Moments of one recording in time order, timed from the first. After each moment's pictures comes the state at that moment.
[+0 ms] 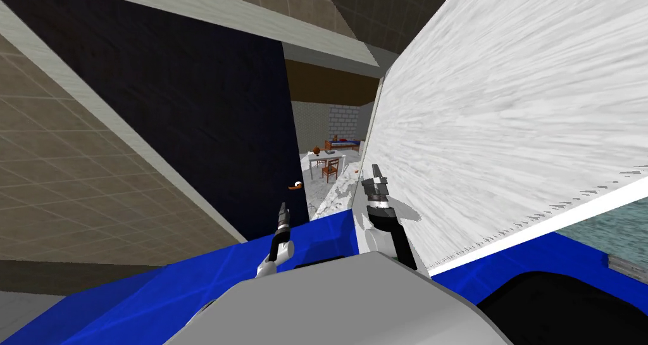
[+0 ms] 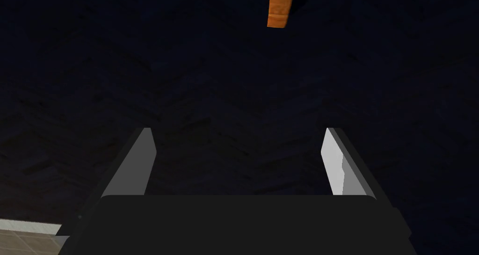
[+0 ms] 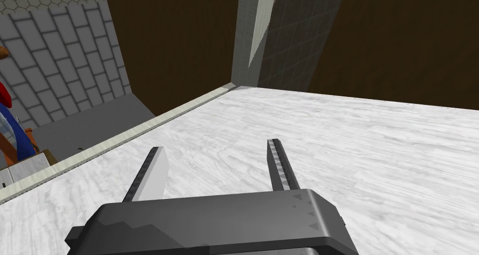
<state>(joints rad) -0.21 0.07 -0.23 -0.63 0.65 -0.89 -0.30</state>
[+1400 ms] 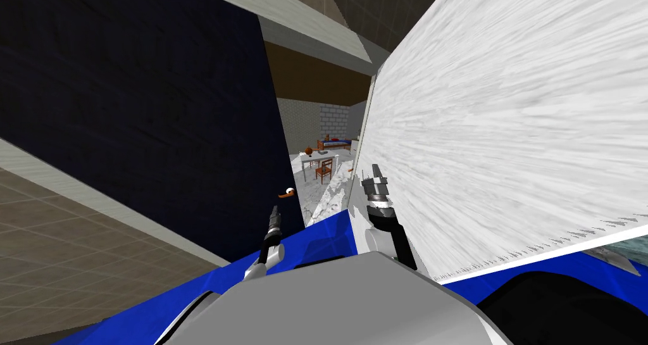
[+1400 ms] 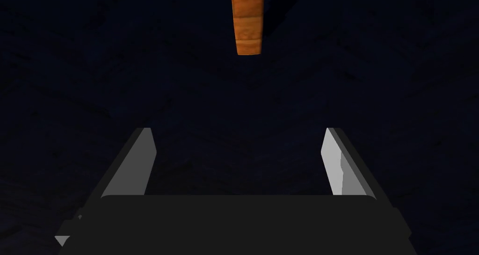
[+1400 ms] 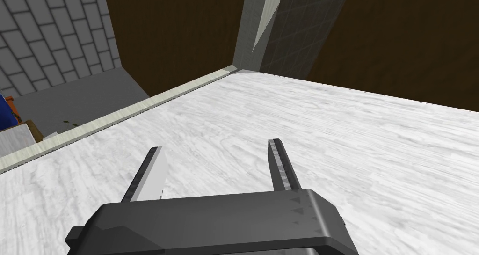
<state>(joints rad) -0.26 0.16 -0.24 -0.48 0.70 -0.91 -0.28</state>
